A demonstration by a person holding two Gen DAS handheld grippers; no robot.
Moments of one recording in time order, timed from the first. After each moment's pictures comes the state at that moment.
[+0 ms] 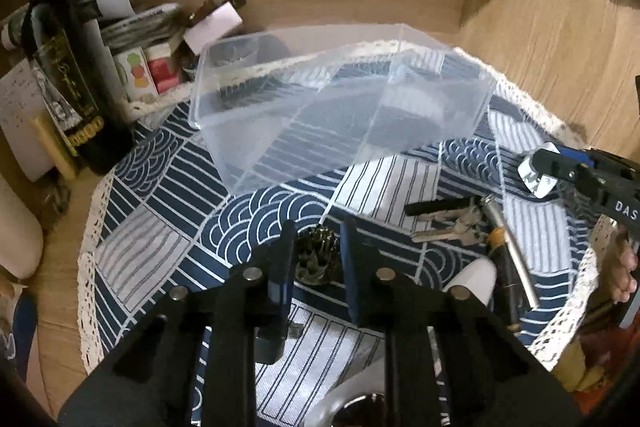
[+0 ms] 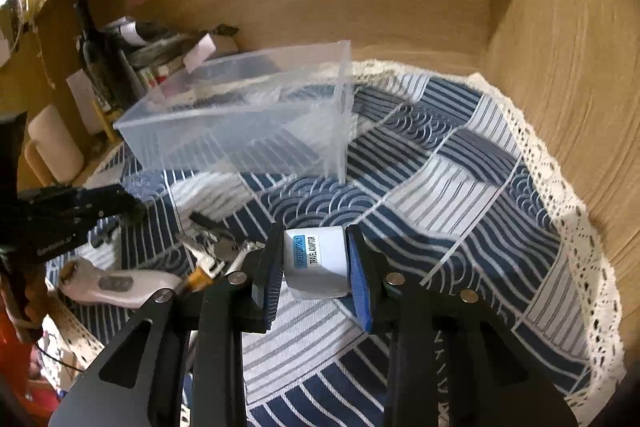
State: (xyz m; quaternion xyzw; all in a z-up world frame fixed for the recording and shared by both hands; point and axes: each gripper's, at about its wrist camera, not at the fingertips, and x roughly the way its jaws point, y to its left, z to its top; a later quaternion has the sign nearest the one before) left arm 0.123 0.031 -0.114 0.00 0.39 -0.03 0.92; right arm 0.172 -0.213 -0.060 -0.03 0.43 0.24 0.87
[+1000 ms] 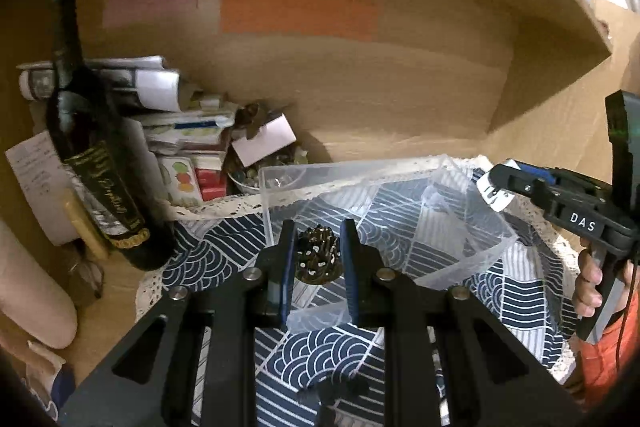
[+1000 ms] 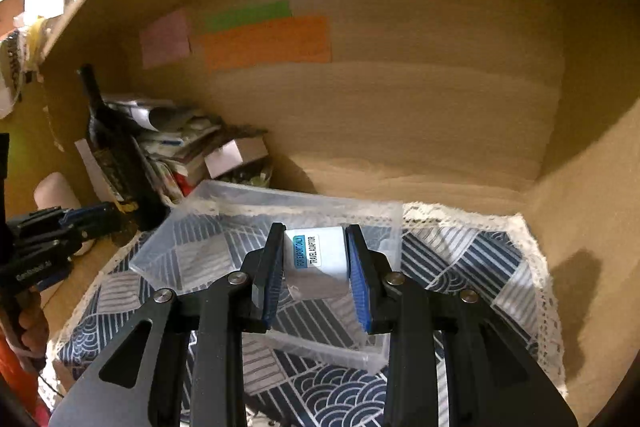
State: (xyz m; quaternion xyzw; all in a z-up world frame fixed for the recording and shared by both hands) left arm 0.181 0.084 -0.035 -0.06 0.32 0.01 0.95; right arm 0.261 -0.131 -0.008 -0.05 0.37 0.29 0.88
